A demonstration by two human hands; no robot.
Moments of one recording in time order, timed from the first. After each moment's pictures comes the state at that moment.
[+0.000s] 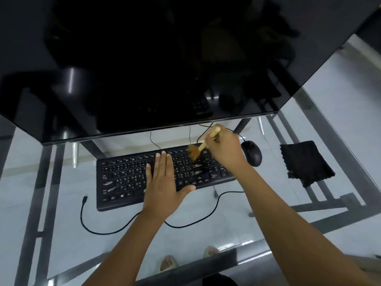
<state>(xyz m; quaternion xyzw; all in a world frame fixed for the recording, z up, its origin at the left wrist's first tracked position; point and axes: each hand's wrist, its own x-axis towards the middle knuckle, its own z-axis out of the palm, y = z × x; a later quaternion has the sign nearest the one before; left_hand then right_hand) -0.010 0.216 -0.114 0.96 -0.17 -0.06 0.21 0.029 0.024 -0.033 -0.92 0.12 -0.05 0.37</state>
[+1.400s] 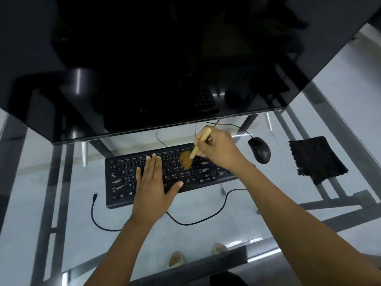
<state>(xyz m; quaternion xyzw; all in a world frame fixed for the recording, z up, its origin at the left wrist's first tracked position) -0.012 0.256 -0.114 0.95 -0.14 -0.03 0.27 0.028 0.047 -0.035 -0.90 0.05 -0.01 0.44</state>
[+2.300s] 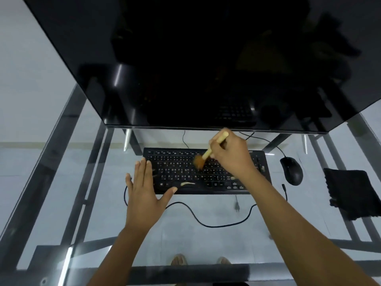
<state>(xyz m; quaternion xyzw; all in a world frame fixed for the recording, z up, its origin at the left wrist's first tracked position) -0.044 0.332 -0.122 0.96 0.00 0.05 0.28 0.041 0.103 -0.028 -0.92 0.00 0.00 0.39</state>
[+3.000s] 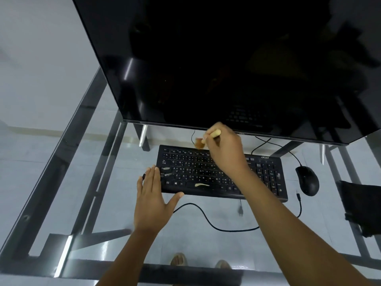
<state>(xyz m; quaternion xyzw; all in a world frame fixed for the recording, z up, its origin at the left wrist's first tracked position) -0.057 0.347 -0.150 0.96 0.04 0.05 0.26 0.055 0.164 -0.027 -0.91 -0.06 -0.03 0.41</state>
